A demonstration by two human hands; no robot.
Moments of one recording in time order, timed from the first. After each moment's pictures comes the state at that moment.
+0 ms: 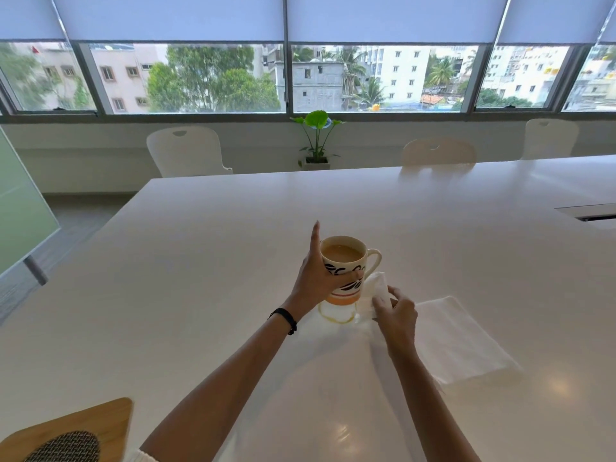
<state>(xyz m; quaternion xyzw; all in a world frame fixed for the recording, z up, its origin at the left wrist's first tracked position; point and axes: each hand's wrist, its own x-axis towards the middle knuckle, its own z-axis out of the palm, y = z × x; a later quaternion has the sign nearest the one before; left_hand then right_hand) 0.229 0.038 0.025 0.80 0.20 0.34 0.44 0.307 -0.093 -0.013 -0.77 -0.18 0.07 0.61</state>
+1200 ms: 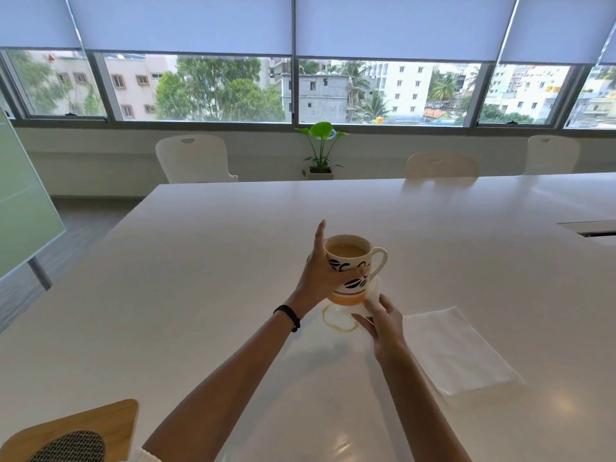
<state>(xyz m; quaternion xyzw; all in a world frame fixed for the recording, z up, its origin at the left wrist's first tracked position) 0.222 0.036 0.053 0.80 0.19 0.35 0.46 0.300 -0.072 -0.016 -0.55 -0.10 0.30 0.77</state>
